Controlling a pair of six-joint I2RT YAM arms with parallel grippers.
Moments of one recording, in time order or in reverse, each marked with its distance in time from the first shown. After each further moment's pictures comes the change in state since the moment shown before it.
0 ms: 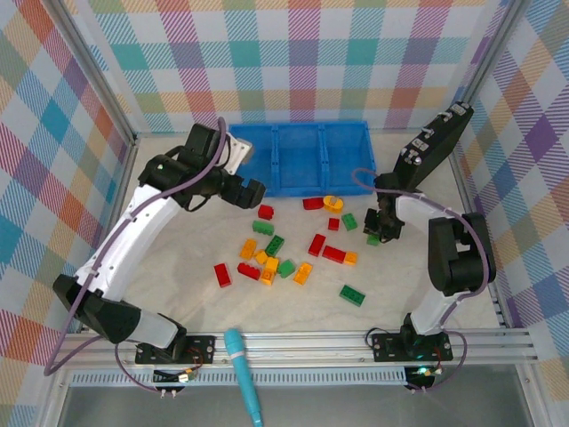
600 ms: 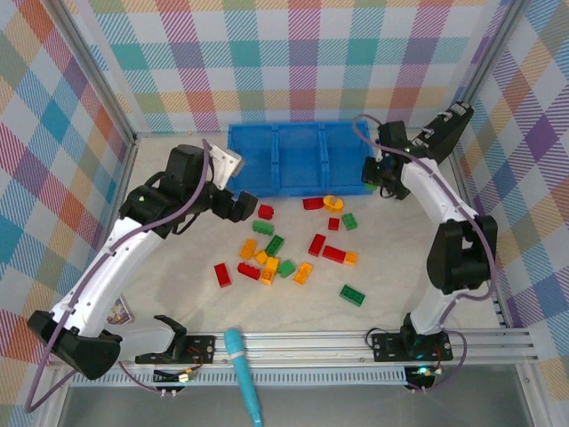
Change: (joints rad) left arm 0.000 -0.216 -0.243 0.184 0.016 0.055; right arm 0.009 0.044 0.505 -0.134 0.011 -0.116
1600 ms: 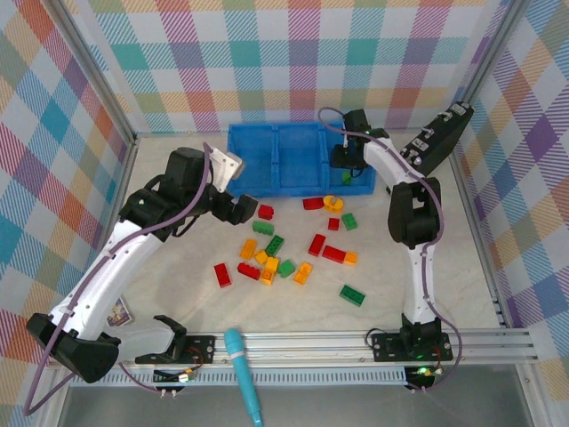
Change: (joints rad) left arm 0.000 -0.017 -0.027 0.026 0.013 0.026; right arm 0.072 0.529 0.493 0.014 0.005 -0.076
